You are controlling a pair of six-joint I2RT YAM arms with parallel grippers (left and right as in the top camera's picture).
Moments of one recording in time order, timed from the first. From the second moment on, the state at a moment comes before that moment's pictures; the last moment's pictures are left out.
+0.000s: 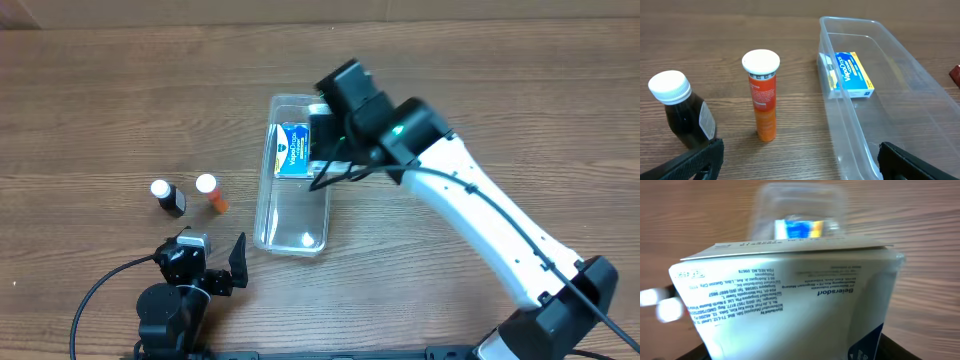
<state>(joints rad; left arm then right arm) -0.04 0.01 0.13 -0.46 0.14 -0.07 0.69 1.75 1.73 -1.01 0.04 0.66</state>
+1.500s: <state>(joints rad) -0.04 0.01 0.13 -0.46 0.14 -0.07 0.82 2.11 1.71 -1.00 -0.06 0.84</state>
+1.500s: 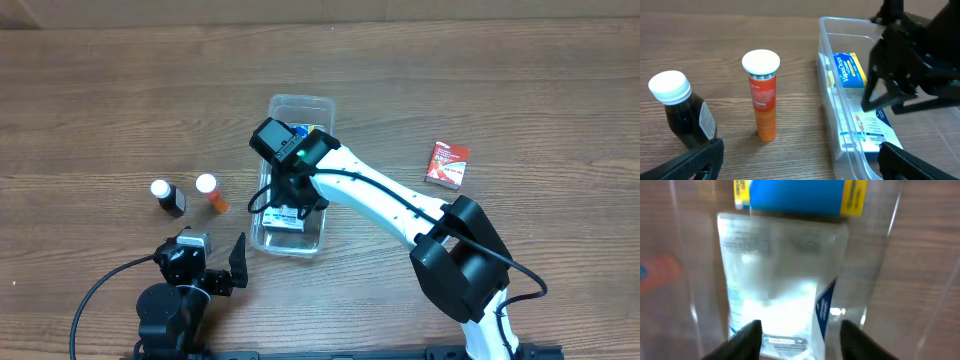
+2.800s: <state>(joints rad) -0.04 0.01 0.13 -0.46 0.14 -0.07 0.71 2.11 1.57 -0.62 -0.14 0.64</state>
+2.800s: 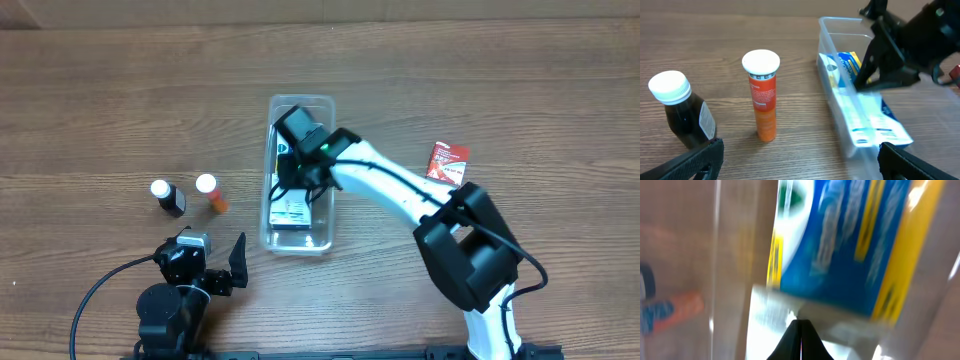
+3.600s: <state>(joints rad) -0.04 0.01 0.13 -0.46 0.14 -0.07 0.51 1.76 1.68 -0.93 -0.11 0.56</state>
